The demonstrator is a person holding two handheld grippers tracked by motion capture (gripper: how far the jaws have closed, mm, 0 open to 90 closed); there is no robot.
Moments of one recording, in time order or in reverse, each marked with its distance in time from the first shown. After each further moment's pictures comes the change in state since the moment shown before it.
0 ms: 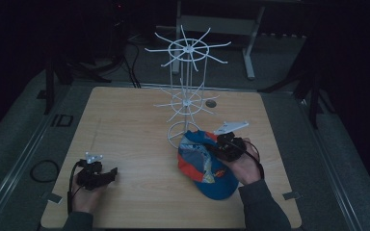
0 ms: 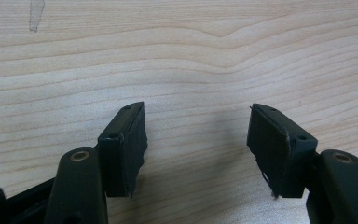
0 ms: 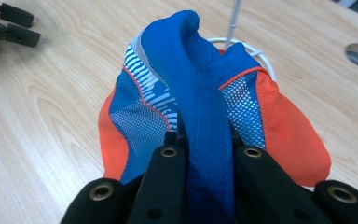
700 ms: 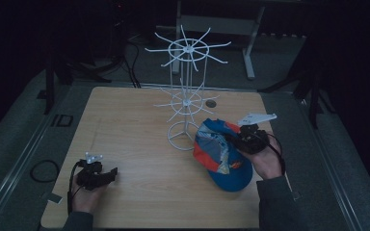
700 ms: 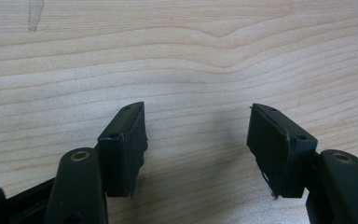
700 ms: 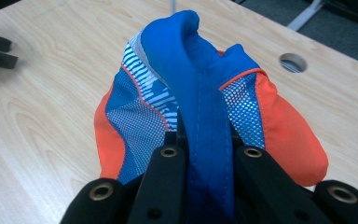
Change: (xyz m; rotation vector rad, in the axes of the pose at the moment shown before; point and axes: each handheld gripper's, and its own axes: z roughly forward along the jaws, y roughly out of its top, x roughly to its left) left arm 0.000 0.000 0.000 -0.001 -0.003 -0.002; right arm -0.037 0.000 -0.051 -0.063 -0.082 0.041
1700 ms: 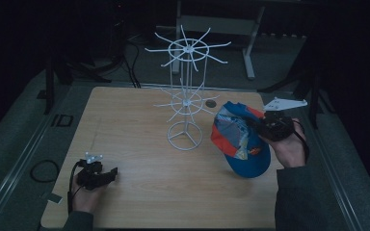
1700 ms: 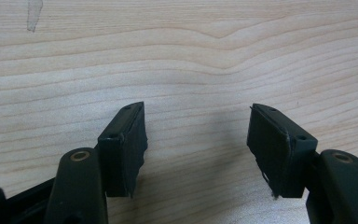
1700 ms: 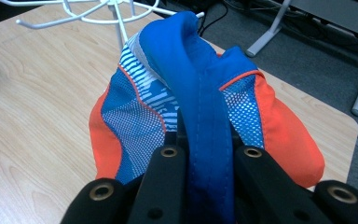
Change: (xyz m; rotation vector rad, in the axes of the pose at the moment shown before) left arm 0.000 0.000 0.000 -0.003 -0.003 -0.005; right arm -0.040 0.016 -0.046 -0.071 -0.088 -0.007
